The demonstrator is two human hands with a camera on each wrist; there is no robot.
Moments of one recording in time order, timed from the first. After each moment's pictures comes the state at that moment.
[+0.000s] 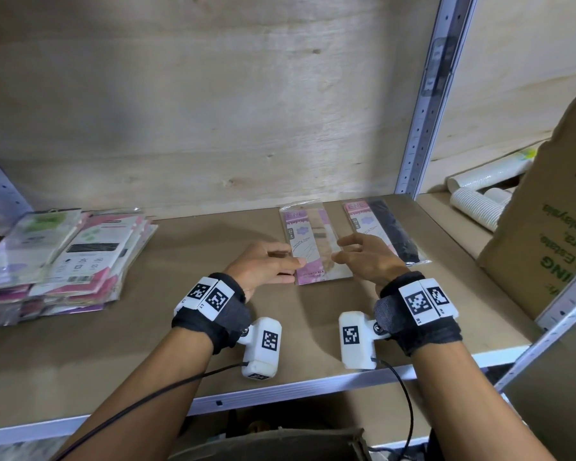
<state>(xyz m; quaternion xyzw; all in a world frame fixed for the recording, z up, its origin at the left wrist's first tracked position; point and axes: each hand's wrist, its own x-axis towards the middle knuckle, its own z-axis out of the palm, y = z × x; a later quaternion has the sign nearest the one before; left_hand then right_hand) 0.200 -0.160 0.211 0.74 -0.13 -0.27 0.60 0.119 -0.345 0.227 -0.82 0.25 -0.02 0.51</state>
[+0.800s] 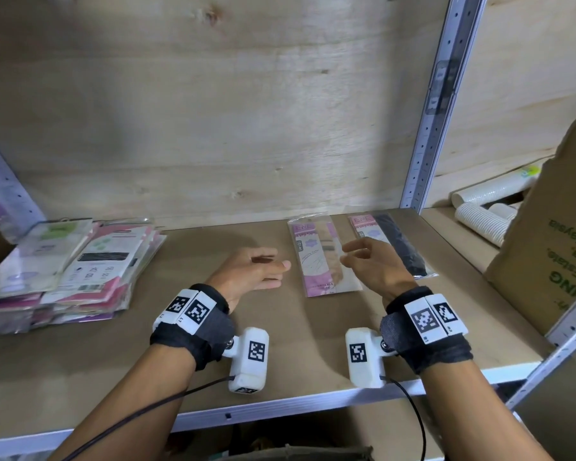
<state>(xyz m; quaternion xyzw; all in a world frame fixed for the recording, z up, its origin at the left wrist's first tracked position) 0.209 -0.123 0.217 0.74 -0.12 -0.21 0.63 0.119 -0.339 0.228 -0.83 0.22 -0.11 0.49</state>
